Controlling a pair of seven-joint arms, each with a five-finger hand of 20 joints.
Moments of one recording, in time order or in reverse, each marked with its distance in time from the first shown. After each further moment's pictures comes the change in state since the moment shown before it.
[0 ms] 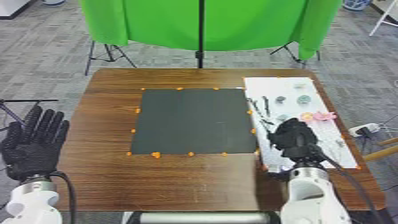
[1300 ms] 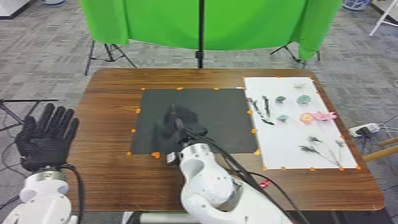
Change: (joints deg) left arm -5.3 3.7 4.8 2.6 -4.0 4.5 1.1; right arm 35.3 -19.3 -38.8 25.3 -1.8 -4.8 -0.1
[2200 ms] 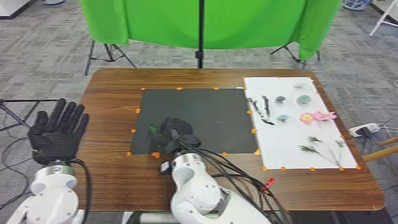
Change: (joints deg) left arm -3.1 0.9 2.9 1.4 -0.7 -1.2 -0.5; right arm -2.4 -4.6 0.5 5.9 -0.5 2.0 0.1
